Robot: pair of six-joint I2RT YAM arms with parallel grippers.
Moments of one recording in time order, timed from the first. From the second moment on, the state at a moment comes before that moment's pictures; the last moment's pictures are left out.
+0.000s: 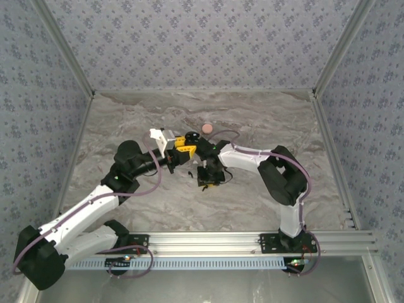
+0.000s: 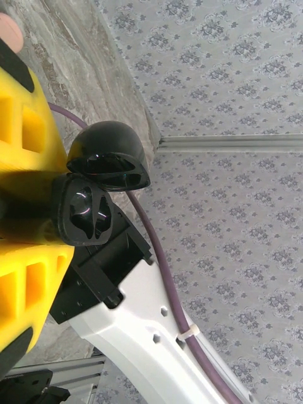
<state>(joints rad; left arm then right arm) -0.65 0.95 0.65 0.35 0.50 -0.12 0.82 1.93 1.28 -0.77 -0.22 0.68</state>
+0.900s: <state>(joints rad) -0.65 0.93 0.63 0.33 0.48 -0.12 0.57 2.00 1.41 -0.89 -0.20 0.29</state>
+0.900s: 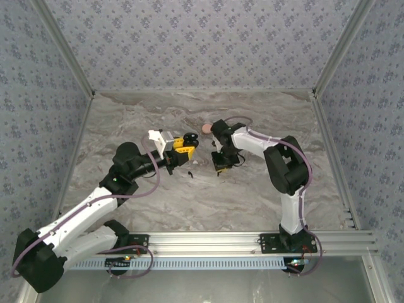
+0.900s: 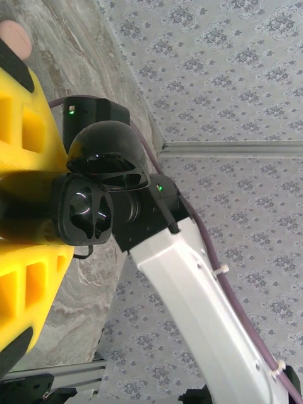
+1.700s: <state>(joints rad) -0.65 0.93 0.63 0.33 0.48 -0.12 0.53 1.94 1.42 -0.94 -0.15 0.37</state>
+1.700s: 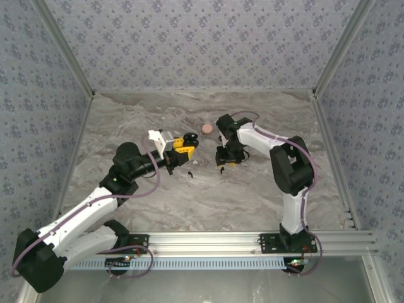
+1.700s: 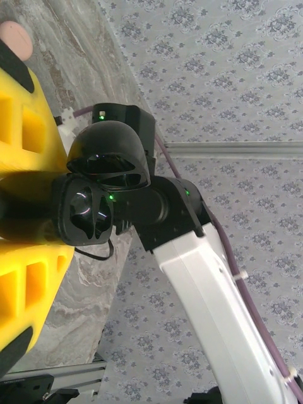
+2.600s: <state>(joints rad) -0.65 0.93 0.63 0.33 0.48 -0.12 0.60 1.98 1.40 -0.92 -0.08 0.59</state>
